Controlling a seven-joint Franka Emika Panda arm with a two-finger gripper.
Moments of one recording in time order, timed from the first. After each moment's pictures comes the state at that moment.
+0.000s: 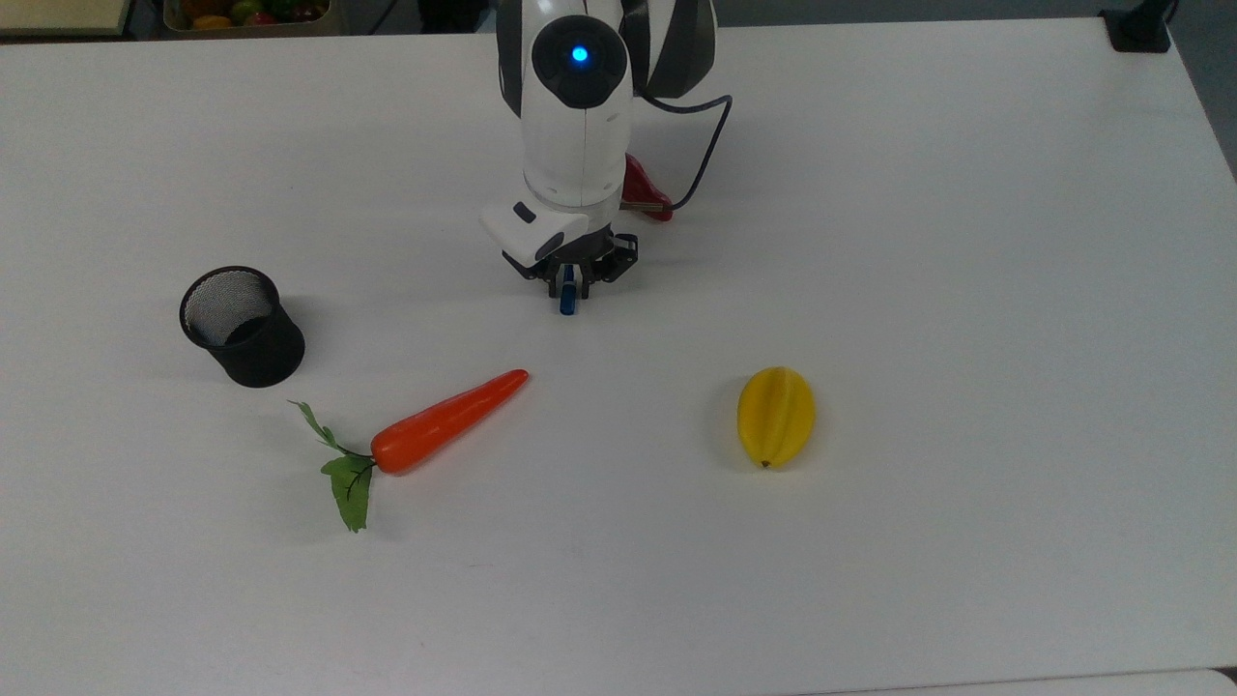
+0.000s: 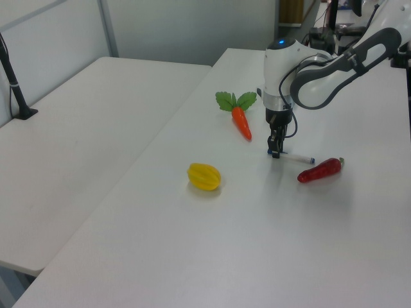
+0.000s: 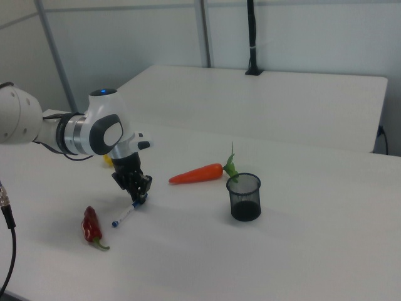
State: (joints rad) arm 0.19 0.39 -0.03 -1.87 -0.08 2.26 0.15
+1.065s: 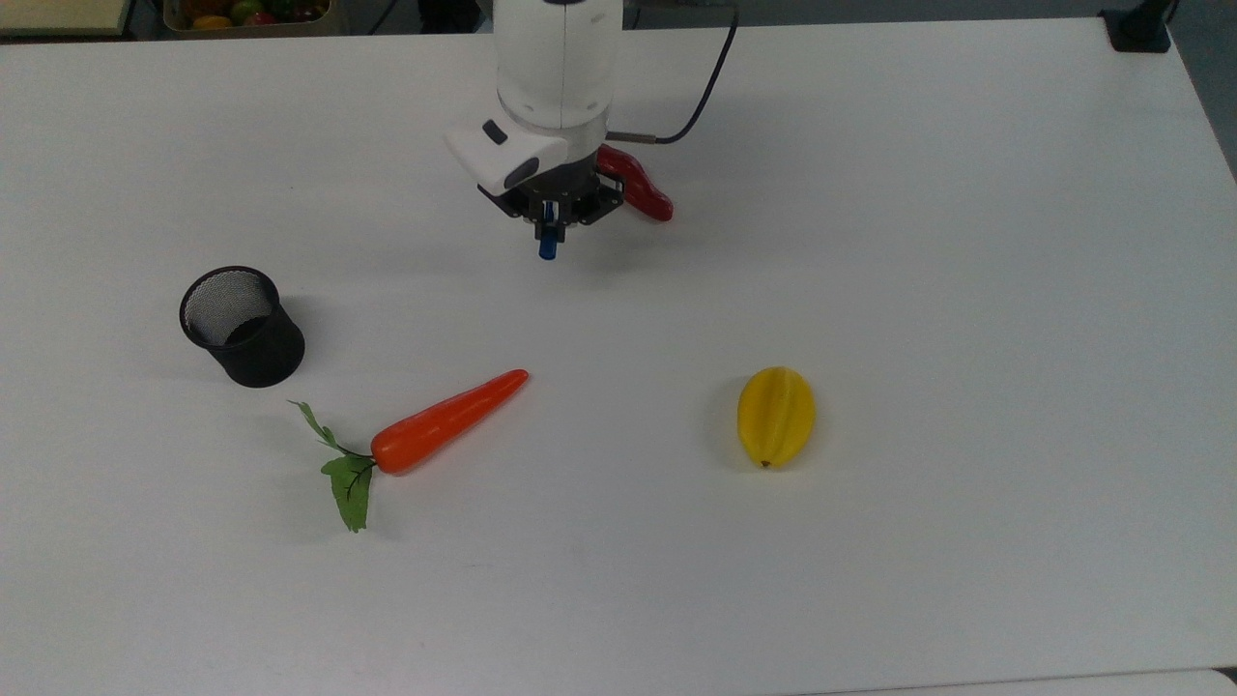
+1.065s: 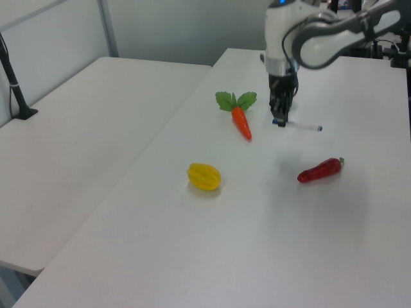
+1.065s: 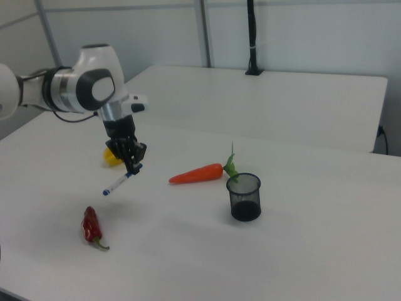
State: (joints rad) arm 0.18 0.26 -0.04 -1.74 -0.08 1.96 0.18
